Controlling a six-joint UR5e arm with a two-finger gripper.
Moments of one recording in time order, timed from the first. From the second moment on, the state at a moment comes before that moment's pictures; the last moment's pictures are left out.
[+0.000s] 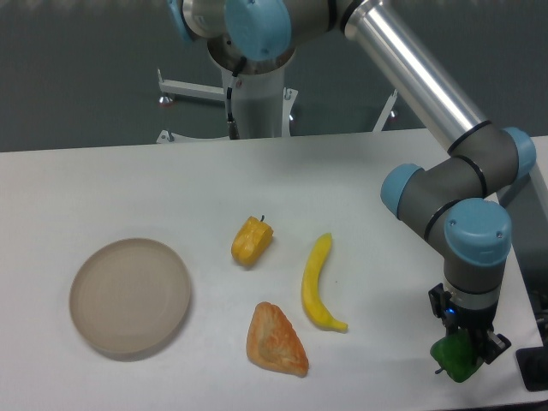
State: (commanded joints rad) arm 2.37 -2.50 -0.73 -1.14 1.62 1.53
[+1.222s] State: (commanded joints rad) arm 2.15 -2.04 -1.29 -1.15 1.49 0.81
